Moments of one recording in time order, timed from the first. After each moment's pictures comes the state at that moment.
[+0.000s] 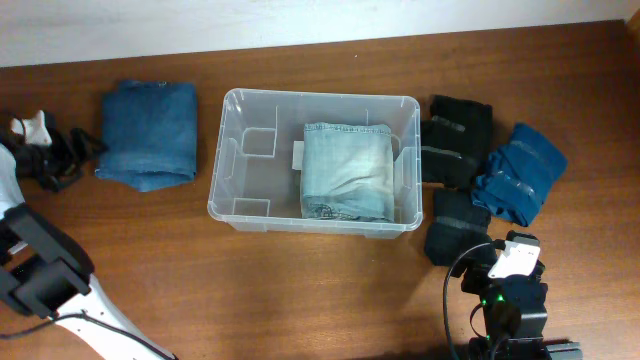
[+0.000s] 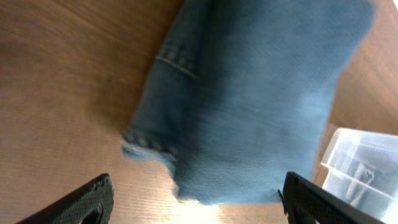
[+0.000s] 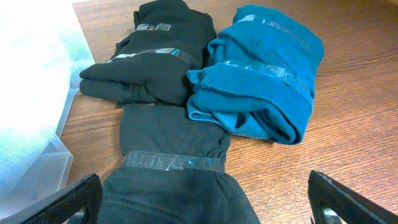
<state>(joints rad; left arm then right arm) 0.58 2.37 2.06 -1.11 0.58 0.09 -0.05 0.02 0.17 -0.61 0.19 0.15</state>
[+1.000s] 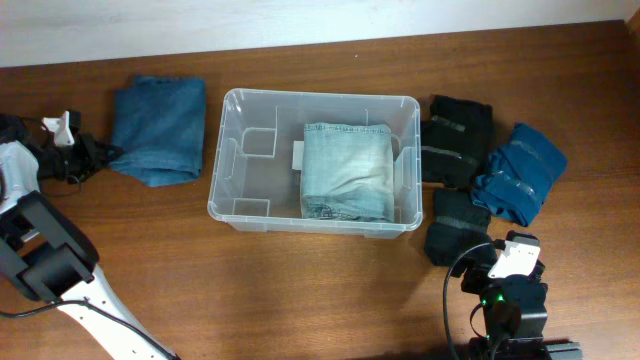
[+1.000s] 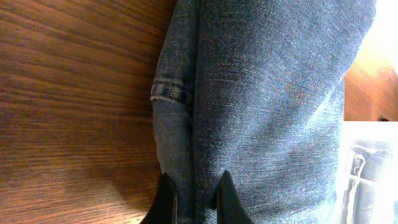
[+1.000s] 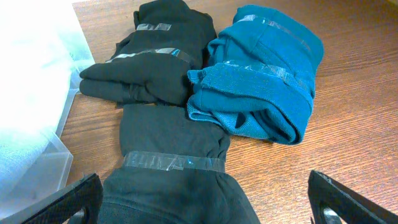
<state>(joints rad) 0.55 2.49 2.07 -0.99 0.75 0.20 -0.05 0.02 0.17 -0.61 0.19 0.15</state>
